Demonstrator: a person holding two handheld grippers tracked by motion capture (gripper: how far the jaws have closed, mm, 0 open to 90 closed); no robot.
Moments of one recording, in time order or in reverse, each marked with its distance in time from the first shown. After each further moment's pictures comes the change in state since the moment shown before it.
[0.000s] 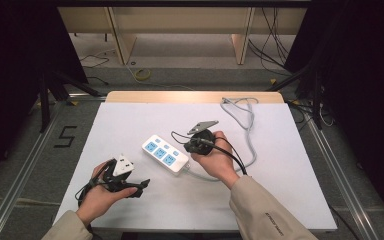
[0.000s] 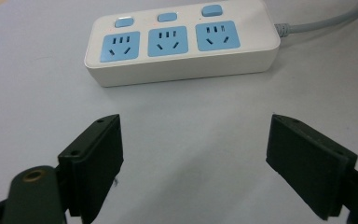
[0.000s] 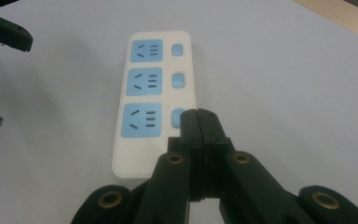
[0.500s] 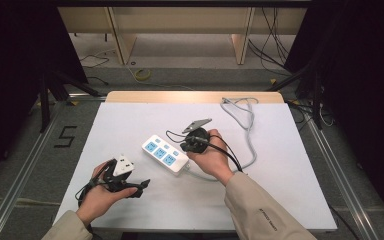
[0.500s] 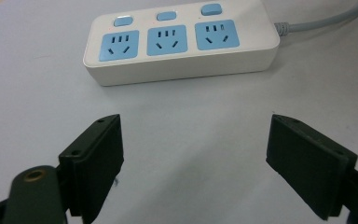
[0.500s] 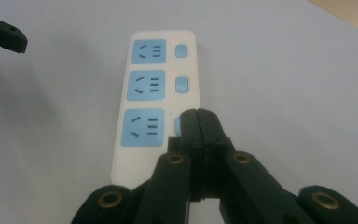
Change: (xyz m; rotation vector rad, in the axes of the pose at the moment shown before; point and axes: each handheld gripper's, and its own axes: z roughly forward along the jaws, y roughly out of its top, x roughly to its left) left arm 0.000 0.000 0.000 0.002 -0.002 0.002; right arm 0.002 0.009 0.013 0.024 0.007 -0.019
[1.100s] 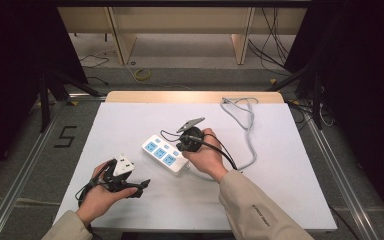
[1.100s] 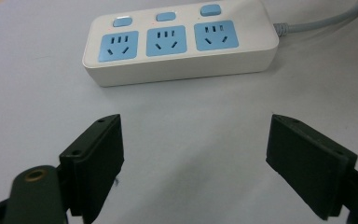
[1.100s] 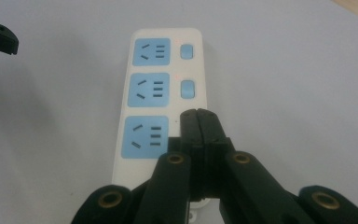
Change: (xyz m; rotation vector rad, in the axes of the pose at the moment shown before) left arm 0.000 0.000 0.000 -0.003 -0.001 0.001; right arm 0.003 0.007 0.016 0.036 0.009 -0.003
